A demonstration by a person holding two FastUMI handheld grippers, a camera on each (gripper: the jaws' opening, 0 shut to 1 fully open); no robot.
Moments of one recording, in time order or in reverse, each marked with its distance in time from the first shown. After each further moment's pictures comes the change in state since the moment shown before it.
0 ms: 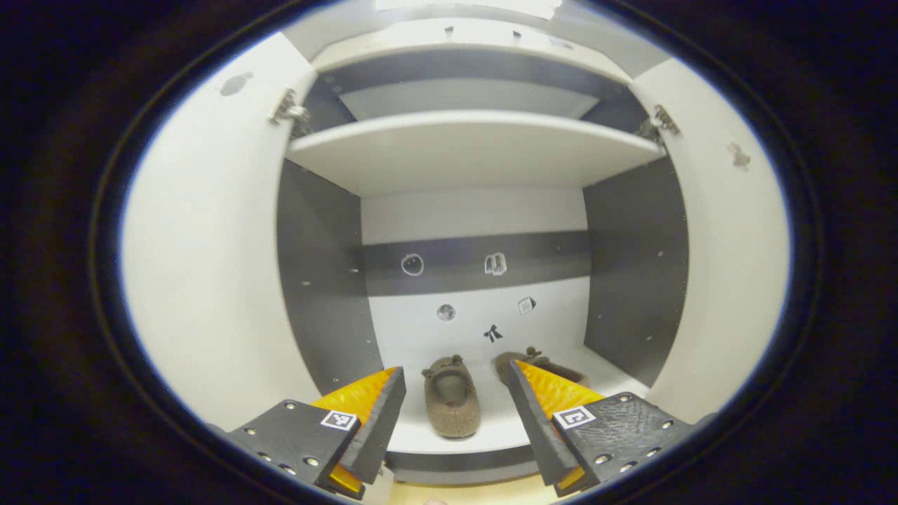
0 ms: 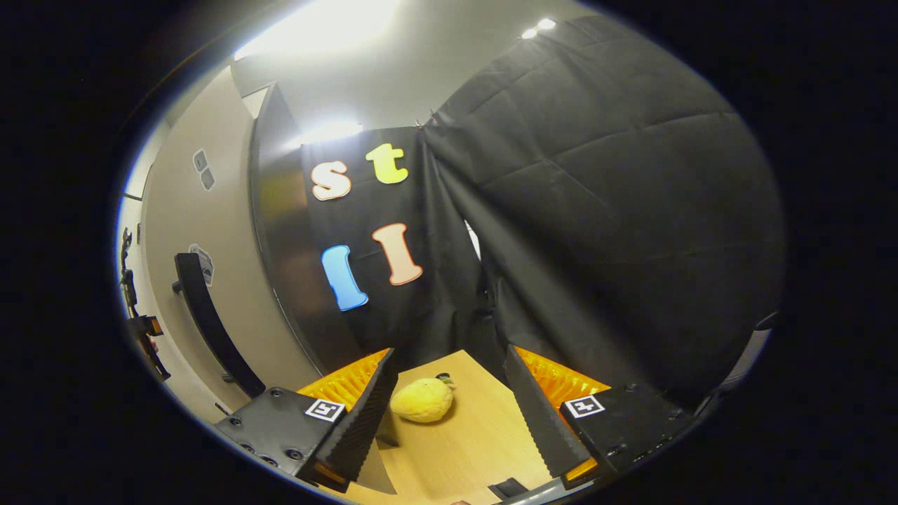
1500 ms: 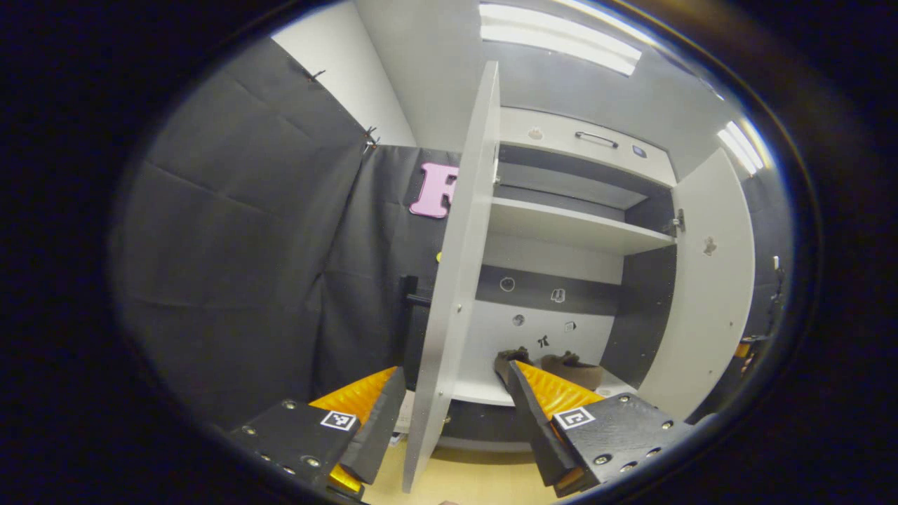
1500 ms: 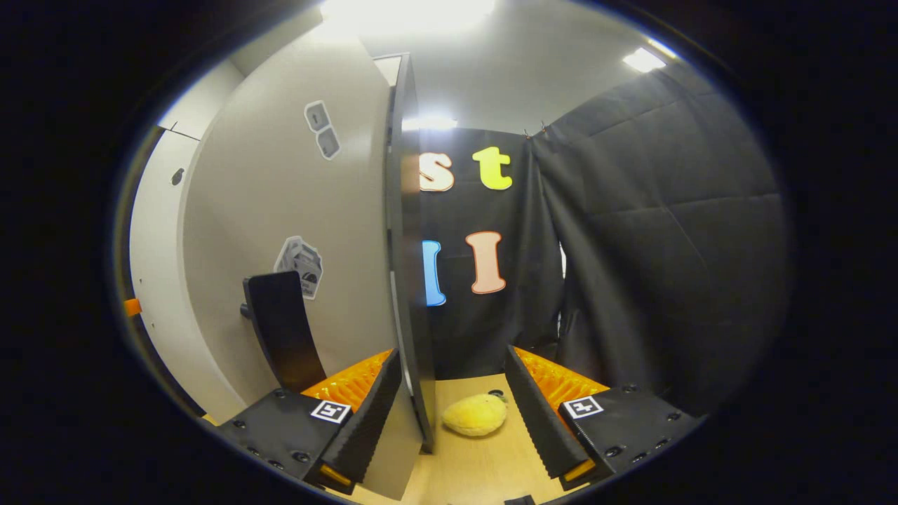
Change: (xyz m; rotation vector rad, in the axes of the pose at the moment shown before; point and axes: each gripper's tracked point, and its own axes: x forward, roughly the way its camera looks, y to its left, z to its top) left arm -0.152 0.031 0.054 -0.224 -0.106 0.158; right arm 0.003 0.166 0.011 -0.241 -0.014 0.228
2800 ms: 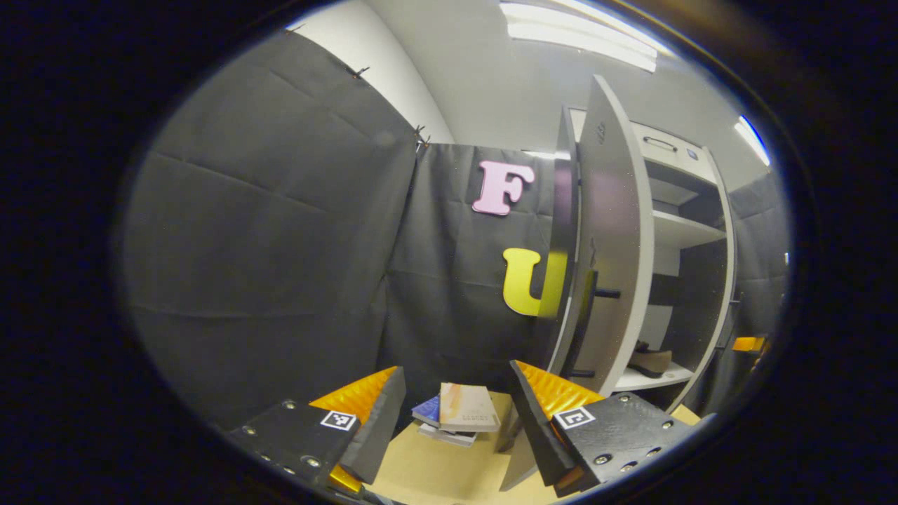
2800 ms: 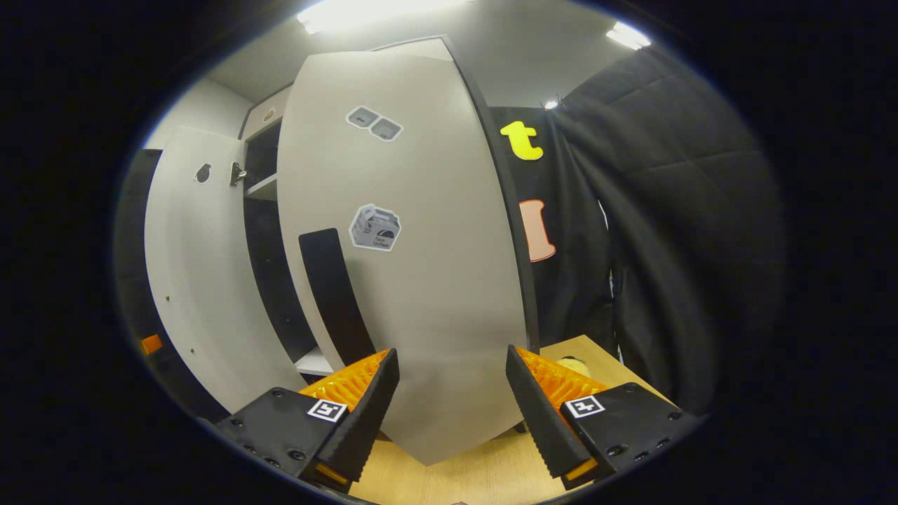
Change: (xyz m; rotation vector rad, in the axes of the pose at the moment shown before) left arm -0.011 0.089 -0.001 0.002 0.003 0.162; right arm -0.010 0.145 -0.044 0.130 0.060 0.103
